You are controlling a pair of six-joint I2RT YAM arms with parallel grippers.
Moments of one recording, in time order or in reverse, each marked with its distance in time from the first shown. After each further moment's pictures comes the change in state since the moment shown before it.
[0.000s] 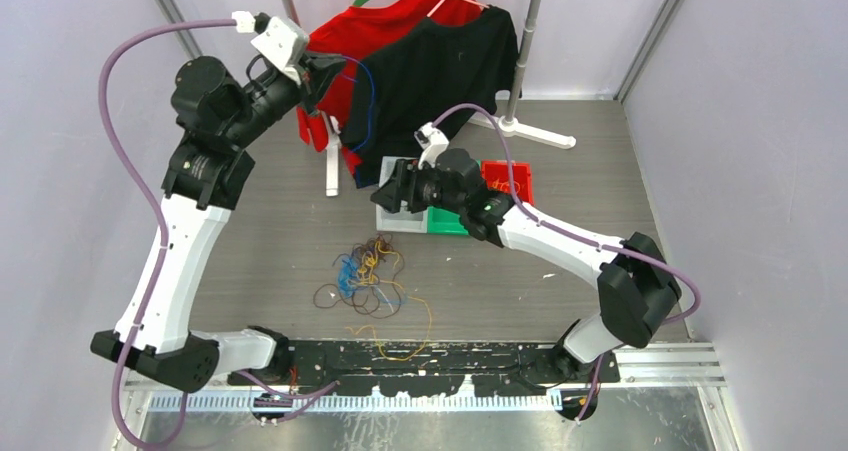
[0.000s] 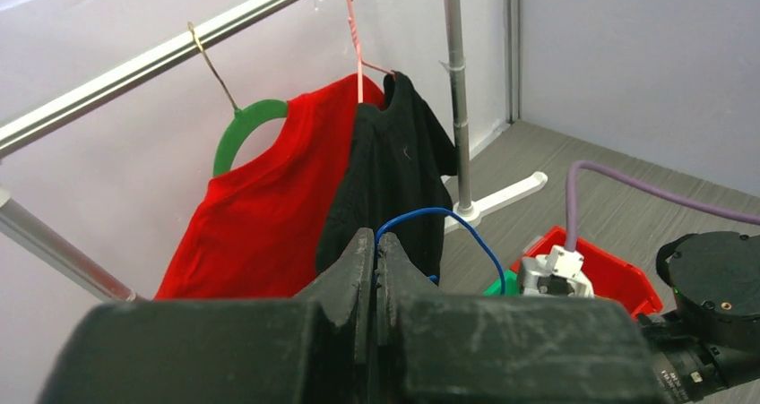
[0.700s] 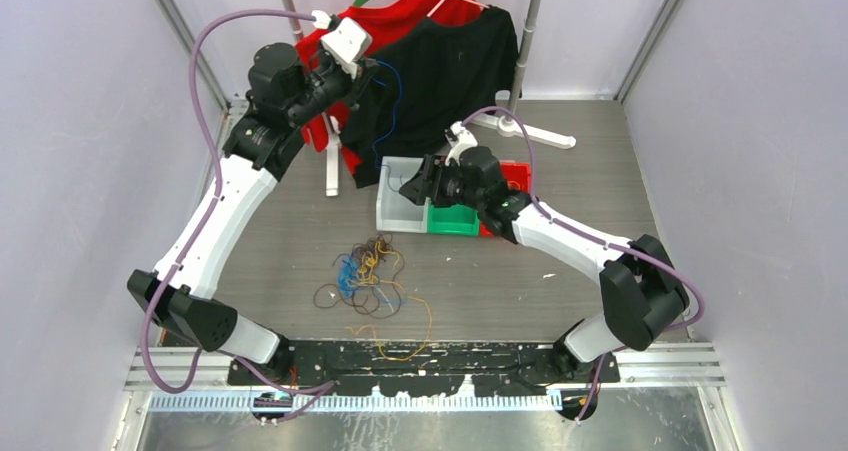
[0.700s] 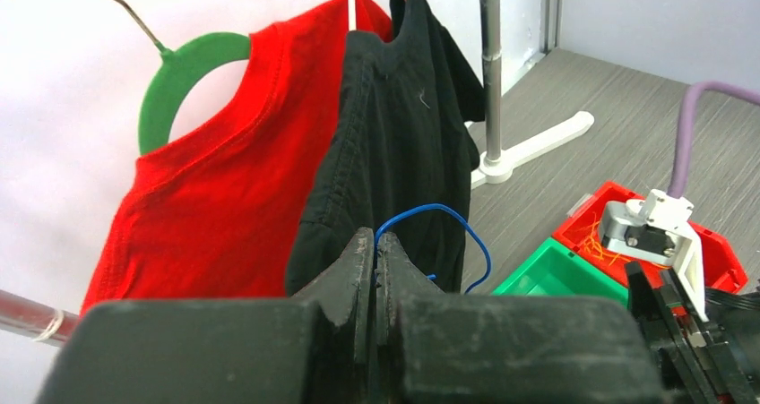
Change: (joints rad) left arm -0.078 0.211 0.000 0.055 -0.115 0.124; right arm -0.140 -0.032 -0.108 -0.010 0.003 0.024
